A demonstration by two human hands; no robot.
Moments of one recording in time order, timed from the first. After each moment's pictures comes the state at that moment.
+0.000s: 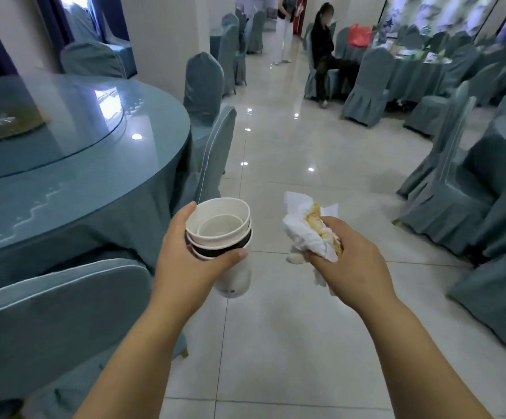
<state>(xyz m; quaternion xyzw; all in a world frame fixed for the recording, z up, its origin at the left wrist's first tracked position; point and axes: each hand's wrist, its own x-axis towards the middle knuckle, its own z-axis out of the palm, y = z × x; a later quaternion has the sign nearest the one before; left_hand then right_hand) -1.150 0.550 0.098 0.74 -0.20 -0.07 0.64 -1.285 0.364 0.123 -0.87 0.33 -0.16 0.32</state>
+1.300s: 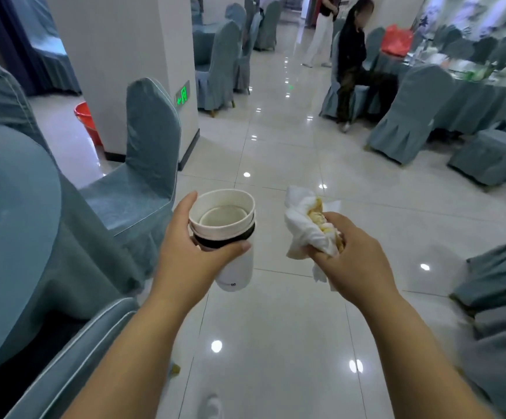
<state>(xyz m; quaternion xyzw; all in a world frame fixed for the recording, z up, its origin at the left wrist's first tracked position) -0.455 -0.164 0.097 0.74 -0.20 -0.06 0.63 -0.580 -0.361 0.115 -0.90 0.30 -0.16 0.28</state>
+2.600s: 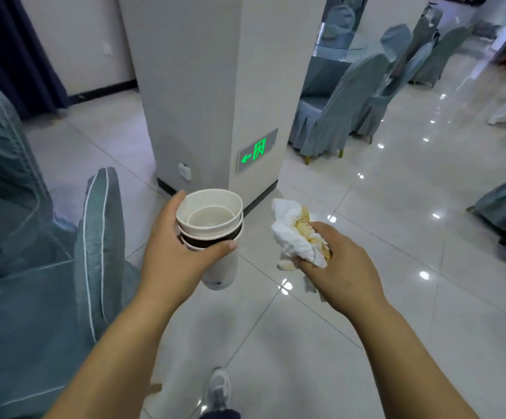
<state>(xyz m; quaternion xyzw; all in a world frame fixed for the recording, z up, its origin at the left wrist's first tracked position) 0.281 -0.600 0.090 0.78 0.05 0.11 0.61 0.266 -0.832 0.102 -0.95 0.05 -0.01 0.30</state>
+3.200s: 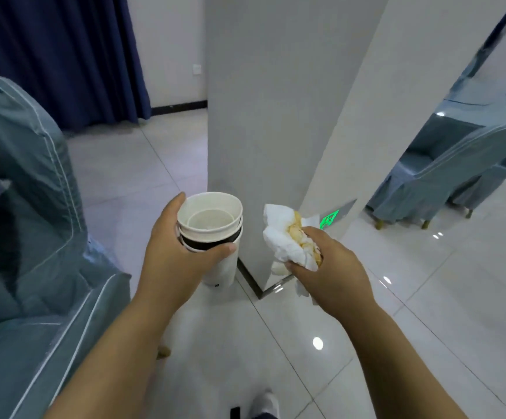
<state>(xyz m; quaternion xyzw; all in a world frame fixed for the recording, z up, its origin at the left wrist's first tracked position) 0.612 -0.521 0.092 0.77 0.18 0.20 0.58 0.678 -0.738 0.090 -0.95 -0.12 0.03 0.28</state>
